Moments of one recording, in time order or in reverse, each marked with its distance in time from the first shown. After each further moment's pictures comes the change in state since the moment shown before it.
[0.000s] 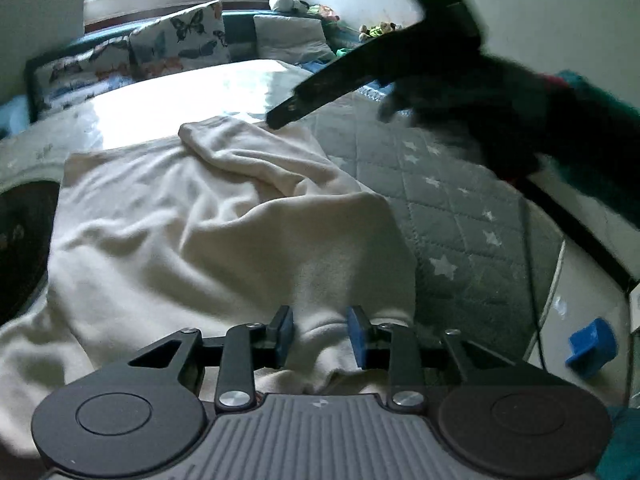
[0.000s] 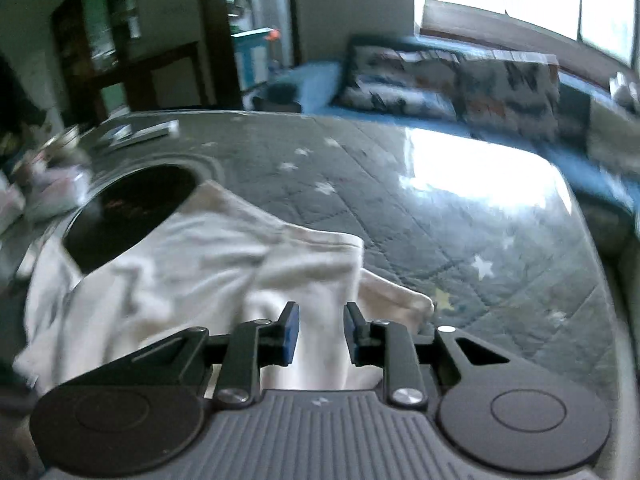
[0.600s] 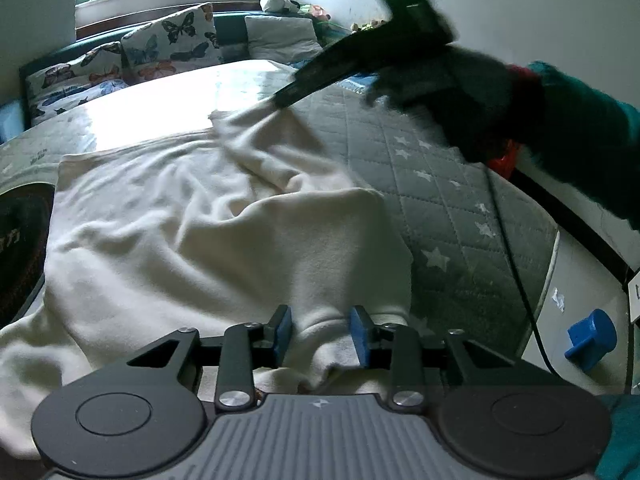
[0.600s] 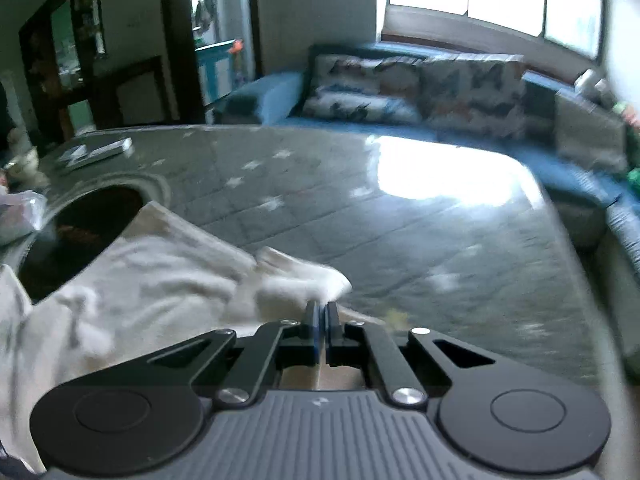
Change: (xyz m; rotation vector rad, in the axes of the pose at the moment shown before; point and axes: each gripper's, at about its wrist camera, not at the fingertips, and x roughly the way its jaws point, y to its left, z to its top) left arm -0.001 -0.008 -0.002 0.050 0.006 0.002; right arm -0.018 -0.019 -0.004 0.004 -0.072 -0.147
